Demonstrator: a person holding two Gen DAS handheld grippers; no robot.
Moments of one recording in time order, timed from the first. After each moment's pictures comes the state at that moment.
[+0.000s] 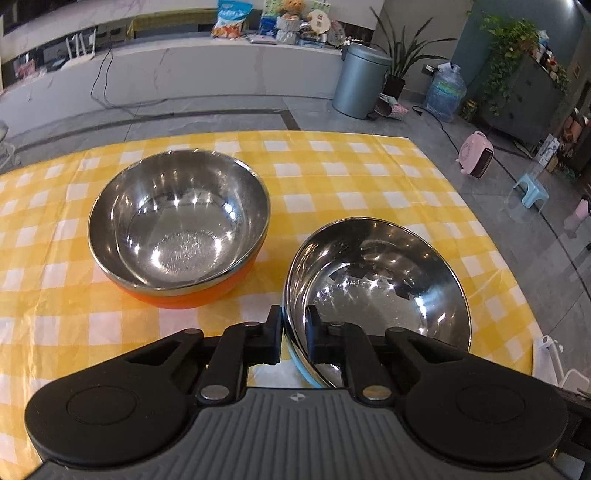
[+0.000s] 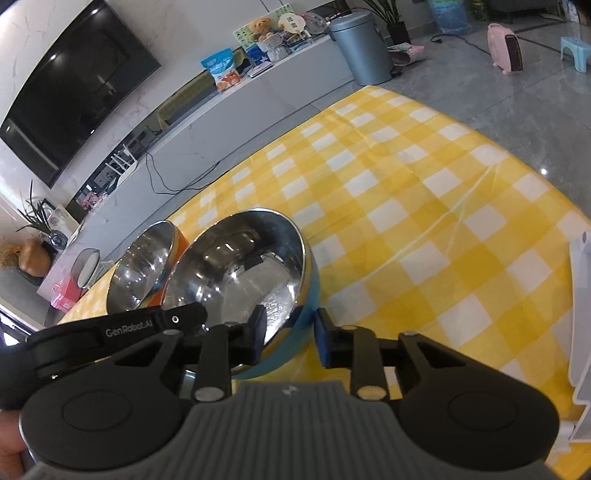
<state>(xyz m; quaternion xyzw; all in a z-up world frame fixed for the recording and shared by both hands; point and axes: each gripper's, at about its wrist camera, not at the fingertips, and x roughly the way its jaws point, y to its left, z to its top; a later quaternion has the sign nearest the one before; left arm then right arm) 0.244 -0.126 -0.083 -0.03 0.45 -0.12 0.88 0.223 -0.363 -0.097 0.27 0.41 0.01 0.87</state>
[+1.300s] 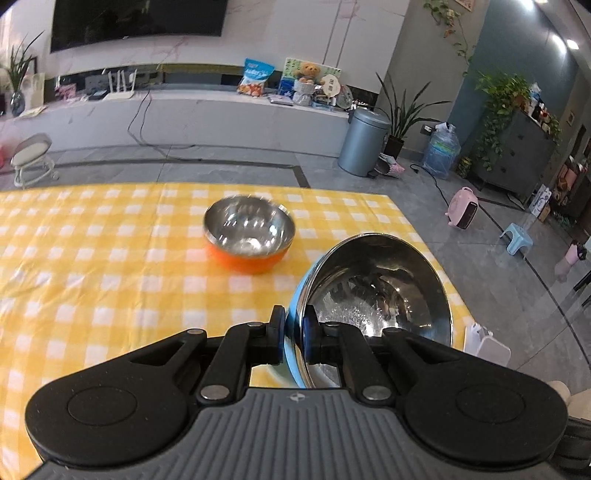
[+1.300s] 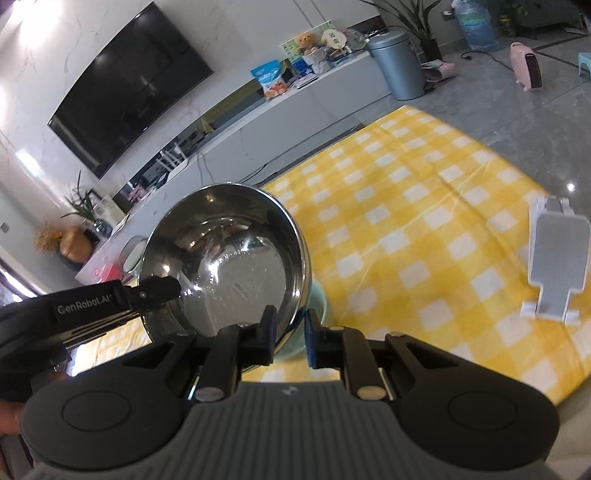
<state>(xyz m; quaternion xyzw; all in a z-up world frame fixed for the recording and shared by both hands) 0.111 -0.069 0.008 -0.08 0.38 -0.10 0.92 0.082 -0.323 -0.013 0.27 0.39 0.07 0.88</state>
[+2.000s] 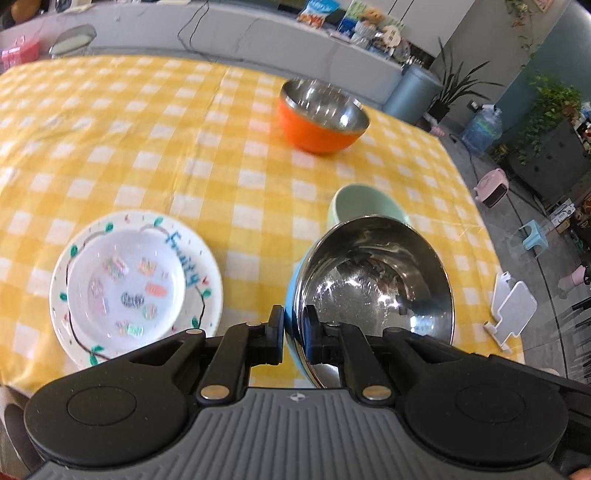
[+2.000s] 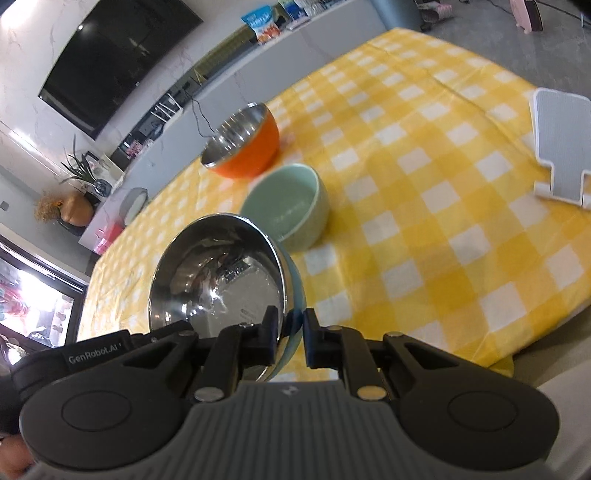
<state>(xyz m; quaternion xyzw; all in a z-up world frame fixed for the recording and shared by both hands) 0.071 -0.019 -0.072 -0.16 0.48 -0.06 0.86 0.058 -0.304 -0.072 0.29 0.47 0.09 0.83</state>
